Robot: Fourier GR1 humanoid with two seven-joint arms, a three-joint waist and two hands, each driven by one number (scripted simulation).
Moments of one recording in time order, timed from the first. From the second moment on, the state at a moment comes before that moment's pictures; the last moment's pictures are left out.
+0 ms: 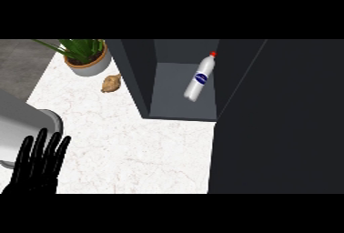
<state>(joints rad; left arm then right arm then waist) 0.32 0.57 -0.39 -1.94 0.83 0.19 -0.59 0.89 -0.37 0.53 -2.50 0.00 0.67 -0.18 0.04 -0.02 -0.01</state>
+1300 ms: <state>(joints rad) 0.42 0.75 -0.27 -1.98 0.91 -0.08 -0.60 0.61 -0.36 0.57 -2.49 -0.02 0.52 -0.02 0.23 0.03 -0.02</state>
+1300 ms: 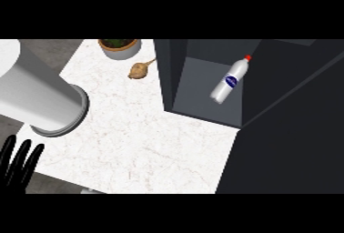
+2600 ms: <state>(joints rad) 0.41 0.80 -0.20 -1.94 0.96 -0.15 -0.59 0.28 -0.39 0.58 -2.45 -0.08 0.61 0.14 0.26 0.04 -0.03</state>
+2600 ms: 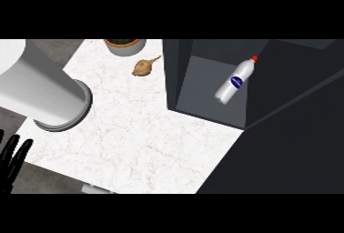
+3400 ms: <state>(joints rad) 0.40 0.82 -0.17 -1.93 0.99 -0.18 -0.58 0.13 -0.30 0.56 -2.30 -0.25 0.58 0.25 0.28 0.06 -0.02</state>
